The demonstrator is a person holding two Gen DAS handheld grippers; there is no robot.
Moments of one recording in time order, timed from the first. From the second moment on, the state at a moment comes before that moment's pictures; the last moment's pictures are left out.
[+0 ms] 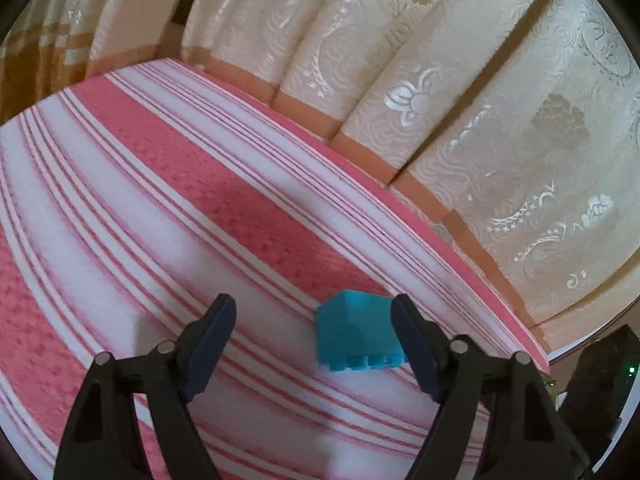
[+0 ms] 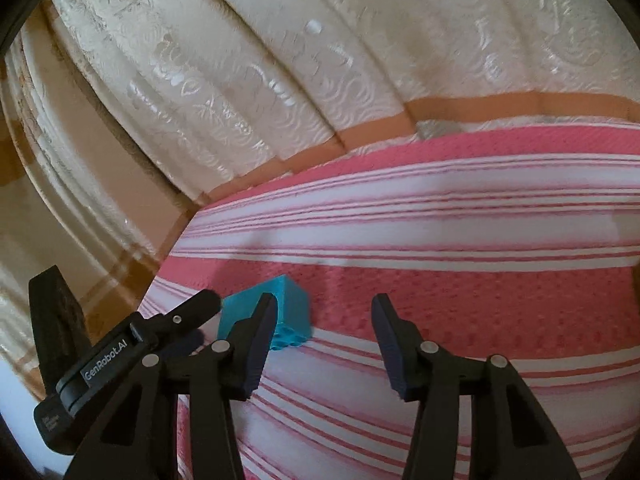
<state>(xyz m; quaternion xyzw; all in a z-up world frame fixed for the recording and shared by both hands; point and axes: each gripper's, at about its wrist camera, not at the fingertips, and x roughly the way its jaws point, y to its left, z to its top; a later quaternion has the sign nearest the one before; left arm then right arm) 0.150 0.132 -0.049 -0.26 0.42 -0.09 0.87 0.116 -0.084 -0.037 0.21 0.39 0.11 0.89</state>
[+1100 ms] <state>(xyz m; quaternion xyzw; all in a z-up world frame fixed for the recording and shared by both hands) 0.147 0.120 -0.059 -0.31 0.41 -0.12 0.85 0.138 -0.073 -0.059 0.30 0.44 0.19 0.83</state>
